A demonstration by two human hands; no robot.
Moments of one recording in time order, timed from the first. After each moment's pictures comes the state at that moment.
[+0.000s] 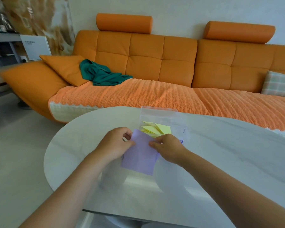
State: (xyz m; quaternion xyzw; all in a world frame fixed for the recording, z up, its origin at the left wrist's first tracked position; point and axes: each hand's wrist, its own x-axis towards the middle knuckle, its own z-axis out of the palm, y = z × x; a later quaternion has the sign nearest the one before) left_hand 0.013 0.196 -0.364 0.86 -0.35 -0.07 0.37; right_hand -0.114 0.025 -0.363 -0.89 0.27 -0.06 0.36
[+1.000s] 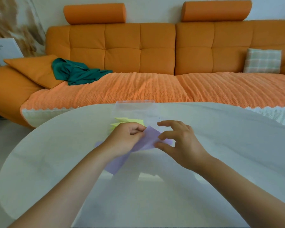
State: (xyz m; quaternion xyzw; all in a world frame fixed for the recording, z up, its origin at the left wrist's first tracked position) left_hand -0.063 0.094 -0.348 0.76 -0.40 -0.21 0.46; right_hand -0.223 -0.047 -0.360 -0.94 0.12 -0.27 0.18
